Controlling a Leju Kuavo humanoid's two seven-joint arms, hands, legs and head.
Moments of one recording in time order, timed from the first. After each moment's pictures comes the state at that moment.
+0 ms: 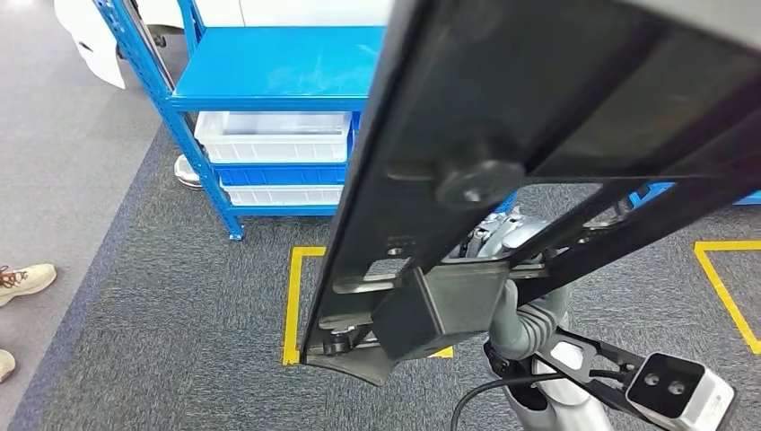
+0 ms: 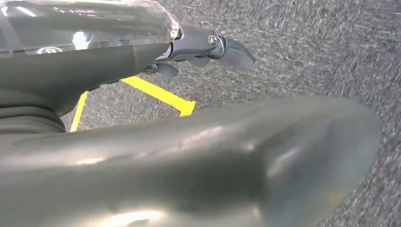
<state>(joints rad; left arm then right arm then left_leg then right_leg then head) -0.06 -0.03 1.25 -0.21 -0.86 0.00 -0.13 -0.25 -0.08 0.39 -1.94 -0.26 0.21 -0.70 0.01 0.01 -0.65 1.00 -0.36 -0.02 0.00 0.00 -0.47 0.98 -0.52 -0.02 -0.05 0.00</state>
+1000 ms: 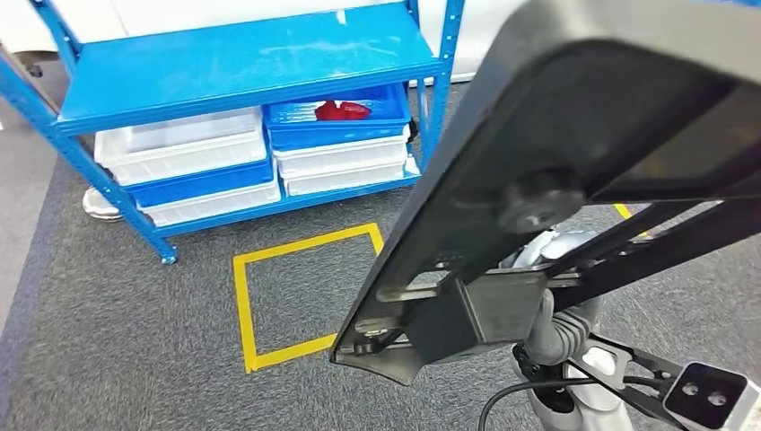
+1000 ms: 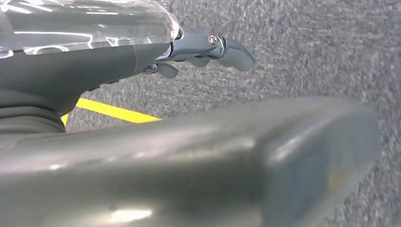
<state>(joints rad) -0.07 -0.05 1.29 -0.21 -0.84 0.07 -0.21 -0.18 -0.09 0.25 -1.98 -0.25 0.35 -0.69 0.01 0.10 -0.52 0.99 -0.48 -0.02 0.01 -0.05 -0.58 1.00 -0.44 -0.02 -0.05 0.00</state>
